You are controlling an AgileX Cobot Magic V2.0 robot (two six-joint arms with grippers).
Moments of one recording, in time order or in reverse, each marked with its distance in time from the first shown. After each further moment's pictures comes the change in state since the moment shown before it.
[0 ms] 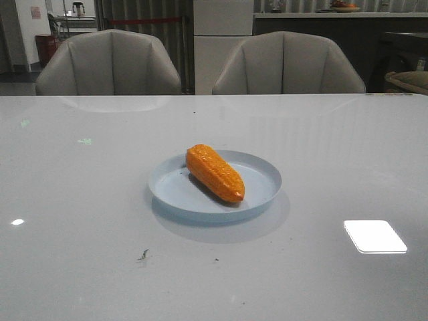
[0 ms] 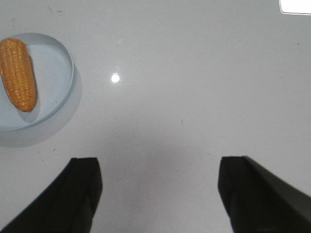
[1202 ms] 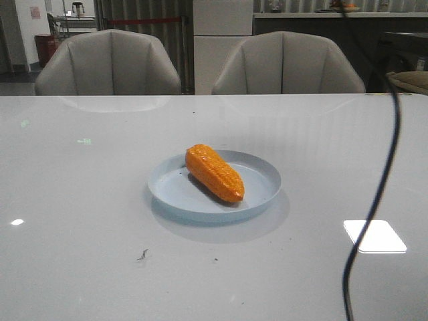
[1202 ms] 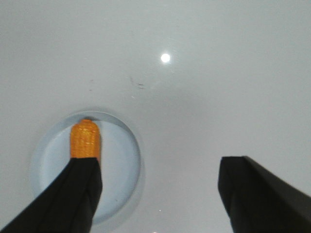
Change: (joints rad) left arm 0.000 0.000 0.000 0.000 0.000 0.000; right arm 0.231 0.858 -1.015 0.000 0.281 0.037
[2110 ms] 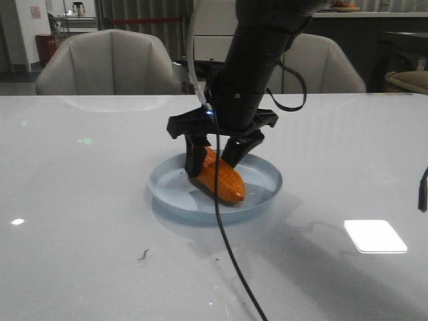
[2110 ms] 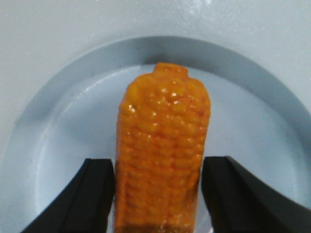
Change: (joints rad) left arm 0.000 0.000 0.000 0.002 0.000 0.000; right arm 0.340 0.482 0.117 -0.019 -0.333 0.013
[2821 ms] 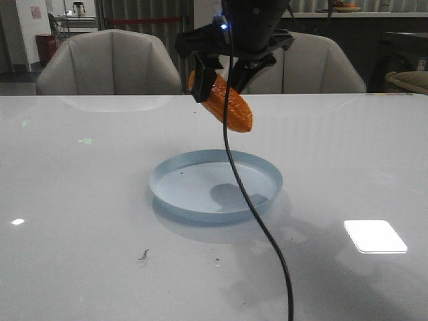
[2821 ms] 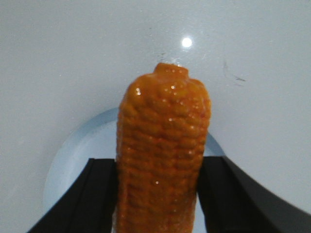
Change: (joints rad) left arm 0.000 0.000 0.000 0.055 0.000 0.000; right arm -0.004 -0.202 0.013 -0.072 -0.027 0.001
